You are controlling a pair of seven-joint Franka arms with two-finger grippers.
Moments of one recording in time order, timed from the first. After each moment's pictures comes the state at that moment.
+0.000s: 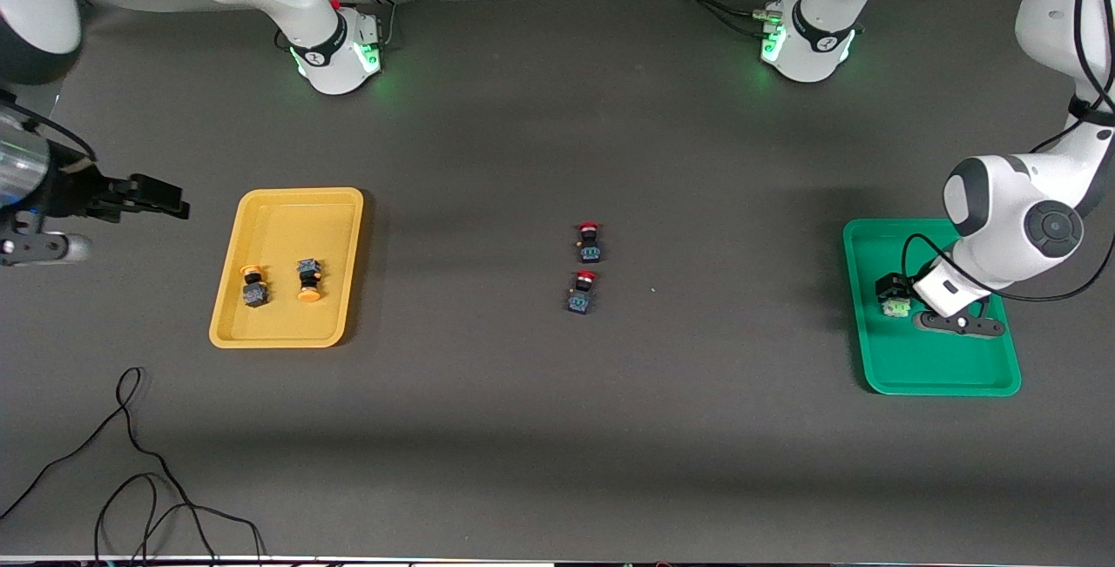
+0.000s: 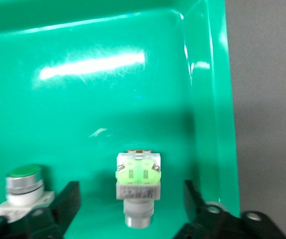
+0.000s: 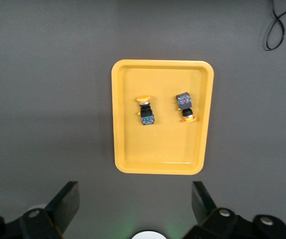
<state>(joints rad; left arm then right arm) 0.40 0.42 -0.25 -2.10 0.19 2.50 0.16 0.64 0.11 -0.72 -1.54 0.08 1.48 -0.07</state>
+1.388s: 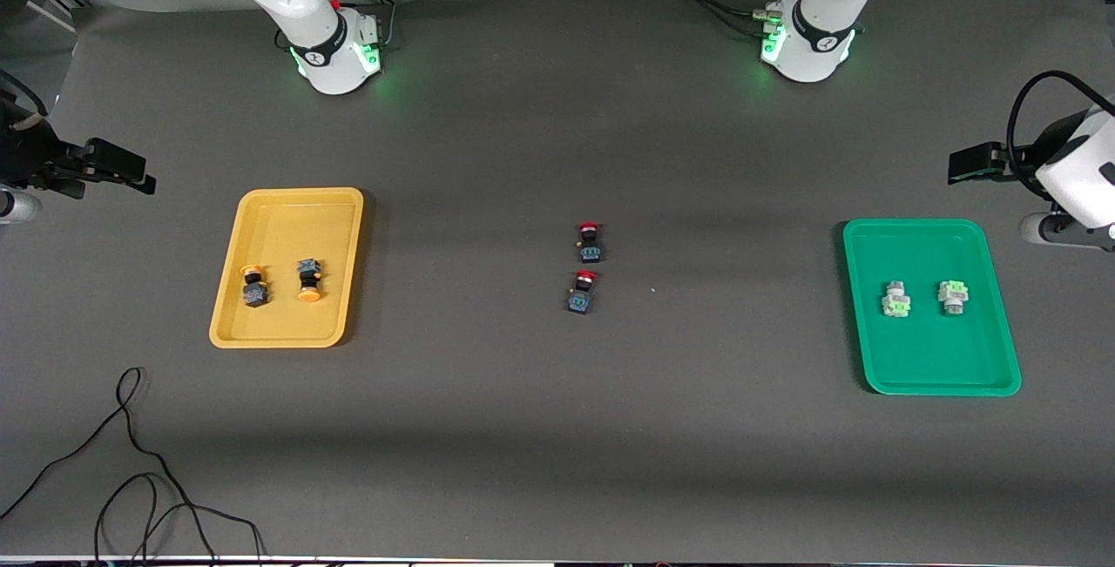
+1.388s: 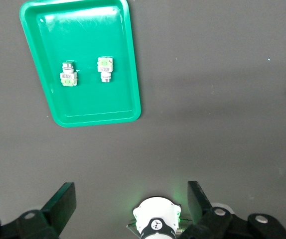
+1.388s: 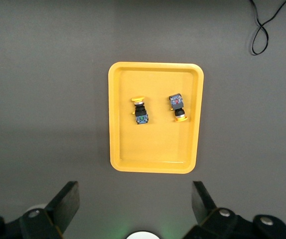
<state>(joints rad) 0.29 0.21 -0.39 -1.32 0.10 1.24 0.01 -0.05 0.00 0.01 -1.58 0.02 1.49 -0.05</state>
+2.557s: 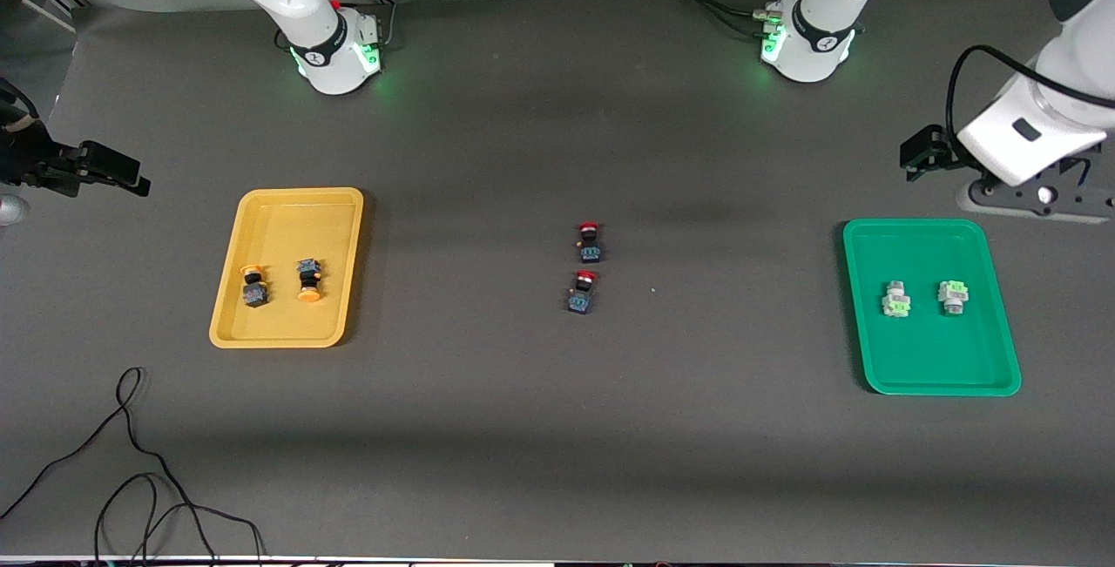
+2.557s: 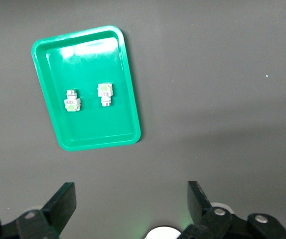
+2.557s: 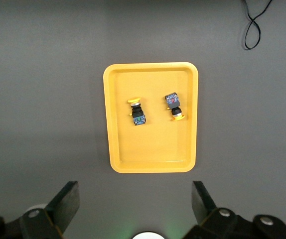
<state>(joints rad) -0.05 -0.02 -0.11 -1.63 0.10 1.50 0.01 -0.05 0.00 -0.01 -1.58 0.01 1.50 -0.01</state>
